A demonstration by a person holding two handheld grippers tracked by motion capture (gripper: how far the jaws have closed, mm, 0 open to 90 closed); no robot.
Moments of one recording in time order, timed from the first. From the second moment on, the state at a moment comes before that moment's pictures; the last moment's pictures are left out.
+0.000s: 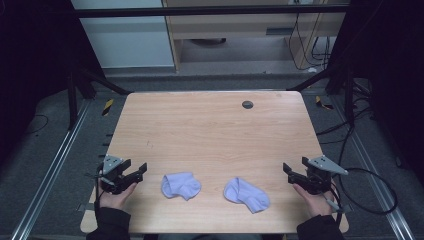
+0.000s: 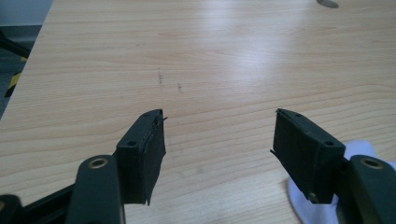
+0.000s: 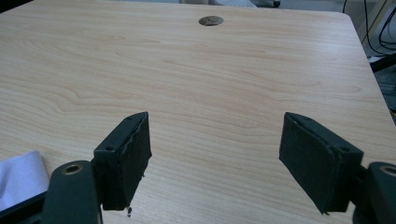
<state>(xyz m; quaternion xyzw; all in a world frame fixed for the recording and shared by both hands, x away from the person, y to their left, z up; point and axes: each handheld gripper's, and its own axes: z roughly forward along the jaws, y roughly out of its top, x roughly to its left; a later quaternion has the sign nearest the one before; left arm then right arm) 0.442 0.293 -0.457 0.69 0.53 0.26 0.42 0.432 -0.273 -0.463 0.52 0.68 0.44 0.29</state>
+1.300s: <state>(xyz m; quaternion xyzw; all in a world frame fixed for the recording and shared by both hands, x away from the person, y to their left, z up) 0.440 0.126 -0.412 0.74 0.42 0.24 0.48 0.408 -0.221 -0.449 0.43 0.75 0.43 0.24</state>
